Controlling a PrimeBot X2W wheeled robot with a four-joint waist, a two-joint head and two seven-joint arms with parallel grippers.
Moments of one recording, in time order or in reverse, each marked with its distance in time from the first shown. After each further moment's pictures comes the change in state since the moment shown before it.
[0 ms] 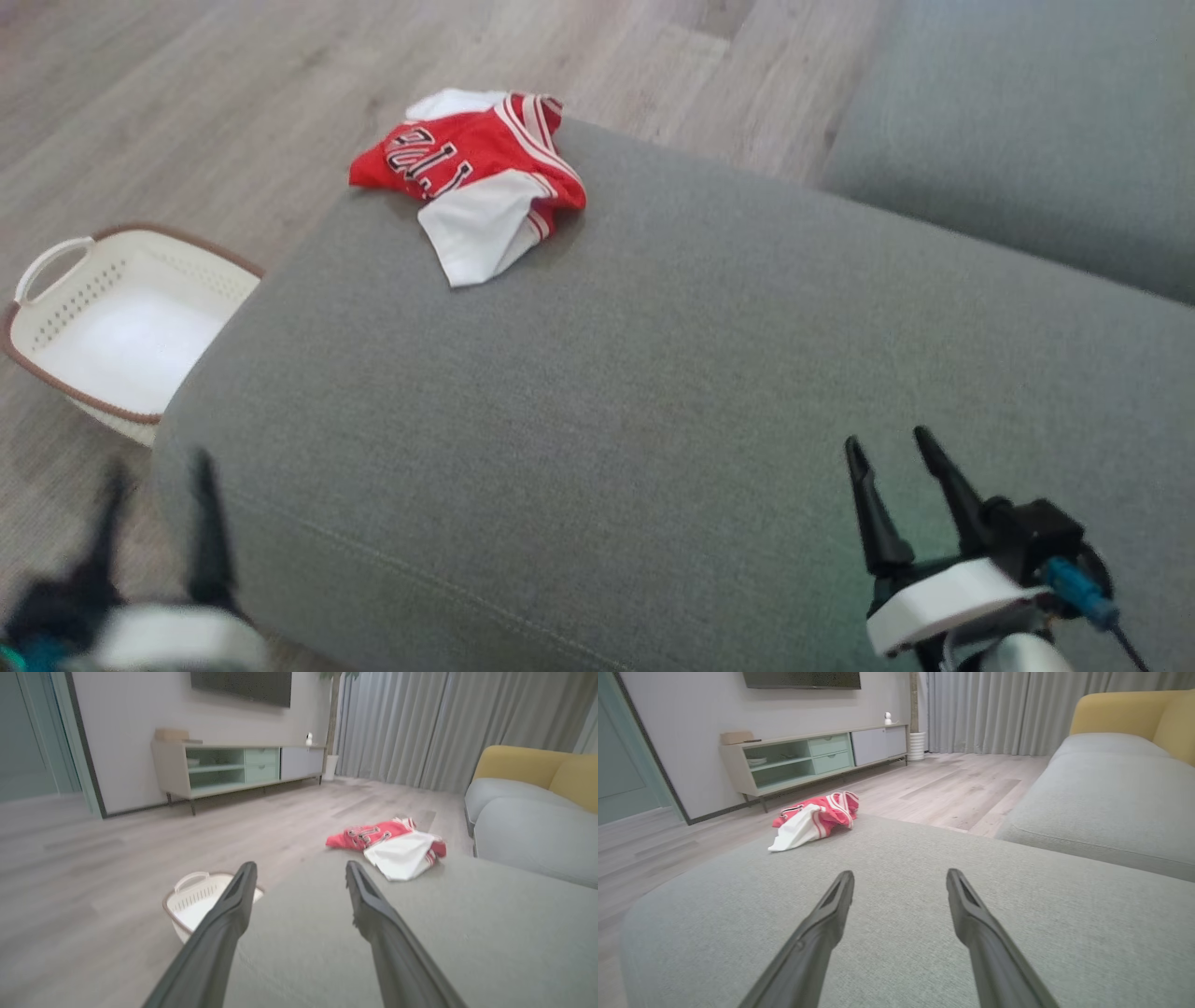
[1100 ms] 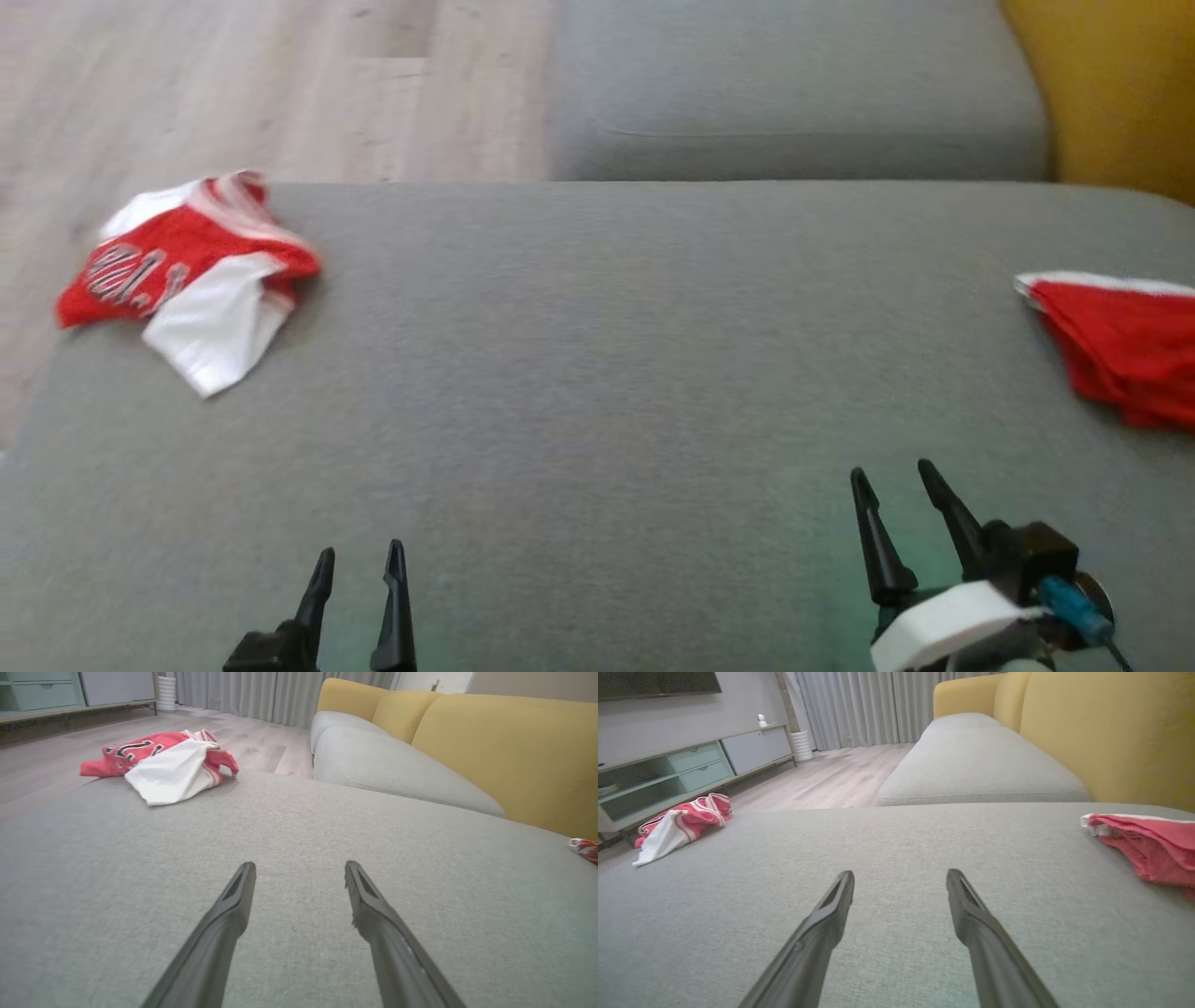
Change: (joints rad) left arm -0.031 -0.214 -0.173 0.251 0.012 -0.081 -0.073; right arm 0.025 -0.003 -0.018 0.032 -0.005 0.000 0.024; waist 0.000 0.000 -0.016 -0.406
